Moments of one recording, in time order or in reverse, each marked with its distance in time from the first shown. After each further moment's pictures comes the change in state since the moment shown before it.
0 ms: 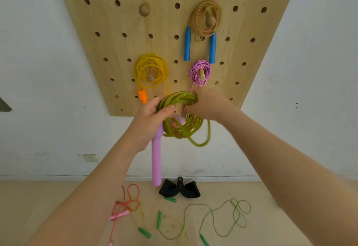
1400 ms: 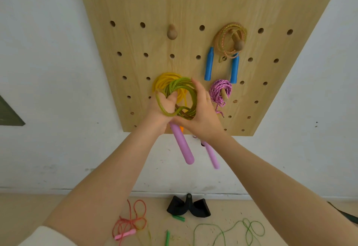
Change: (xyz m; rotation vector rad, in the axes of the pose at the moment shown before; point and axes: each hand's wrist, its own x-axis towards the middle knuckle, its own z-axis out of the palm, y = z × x) left_hand 0.095 0.012 -0.048 0.292 0.416 -0.103; right_hand 0.046 -0.047 0.044 0.409 0.447 -0.375
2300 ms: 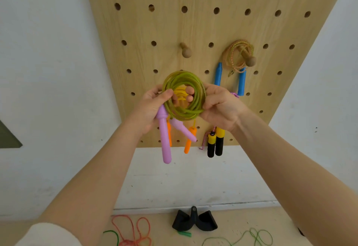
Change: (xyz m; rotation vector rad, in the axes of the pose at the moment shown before) left_hand 0.042 0.010 -0.068 -0.541 -0.425 0.029; right_hand 0.057 -0.047 -0.019 1.215 -0.366 0.345
